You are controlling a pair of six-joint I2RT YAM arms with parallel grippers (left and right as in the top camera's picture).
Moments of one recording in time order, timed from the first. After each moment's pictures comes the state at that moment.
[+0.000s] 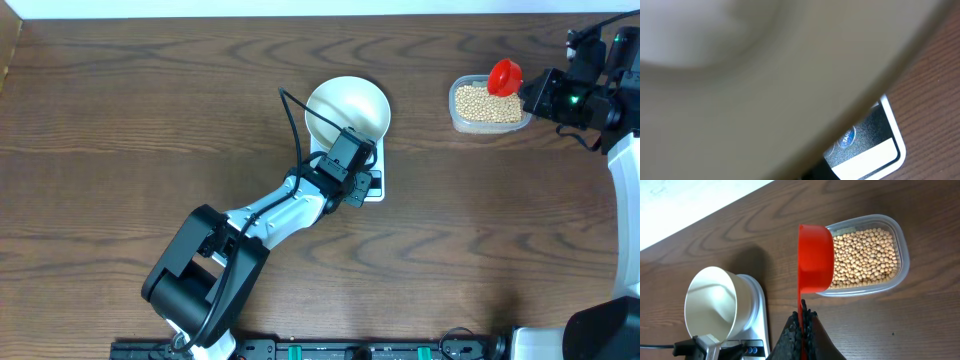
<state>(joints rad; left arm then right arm) -0.65 1.84 1.02 -0.21 -0.01 -0.19 -0.21 1.56 1.48 -0.82 -0.43 0.20</state>
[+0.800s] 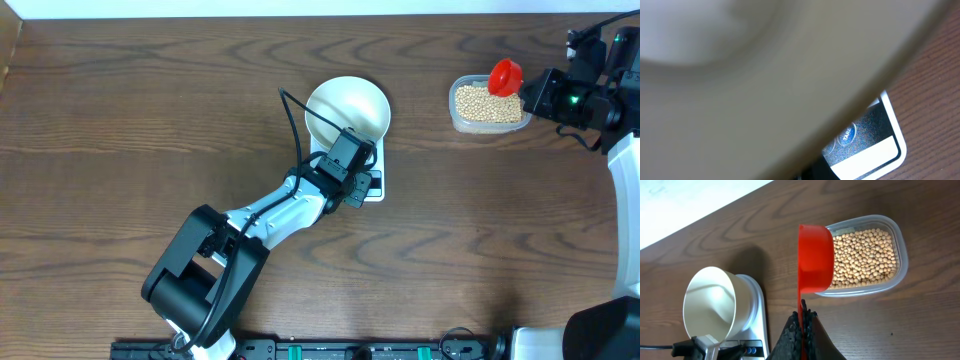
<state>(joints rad) -0.65 1.84 1.02 -0.22 -0.01 -0.19 -0.21 1.56 1.48 -0.82 -0.42 0.20</state>
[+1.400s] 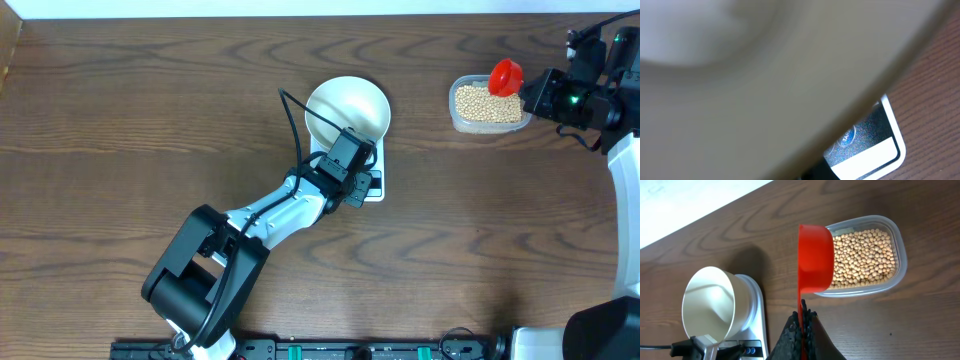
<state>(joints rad) -0.65 1.84 1.02 -0.22 -0.01 -0.19 -0.21 1.56 1.48 -0.82 -0.42 0.19</state>
